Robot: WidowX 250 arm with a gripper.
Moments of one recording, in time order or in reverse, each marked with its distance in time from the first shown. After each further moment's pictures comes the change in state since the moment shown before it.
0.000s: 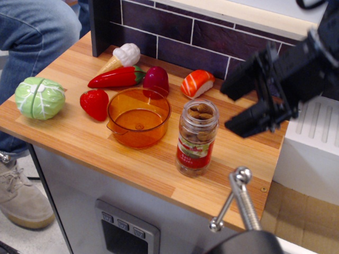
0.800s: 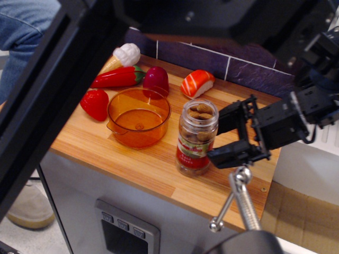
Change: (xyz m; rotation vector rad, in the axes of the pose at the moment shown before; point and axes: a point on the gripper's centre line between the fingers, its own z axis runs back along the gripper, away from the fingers) arm 0.024 0.009 -0.059 -0.032 0.258 -0.049
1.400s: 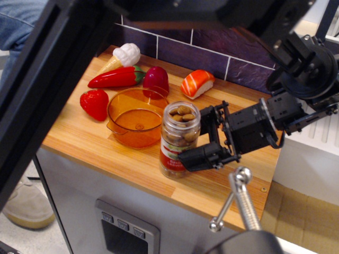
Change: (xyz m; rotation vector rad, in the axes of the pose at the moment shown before) arm -0.014 0.002 -0.027 -0.030 0.081 -0.029
